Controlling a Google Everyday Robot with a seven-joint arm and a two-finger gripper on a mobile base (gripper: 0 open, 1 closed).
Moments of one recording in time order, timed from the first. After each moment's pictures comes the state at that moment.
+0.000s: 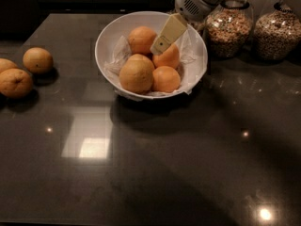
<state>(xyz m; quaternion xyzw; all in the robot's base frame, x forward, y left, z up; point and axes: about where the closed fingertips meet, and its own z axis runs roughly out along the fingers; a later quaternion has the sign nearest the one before) 0.645 -0.070 0.976 -0.50 0.80 0.05 0.33</state>
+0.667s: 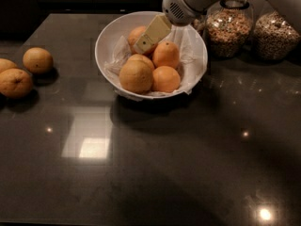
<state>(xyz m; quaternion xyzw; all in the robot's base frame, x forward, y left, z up) 0.643 -0.035 0.978 -0.45 0.81 0.09 0.37</state>
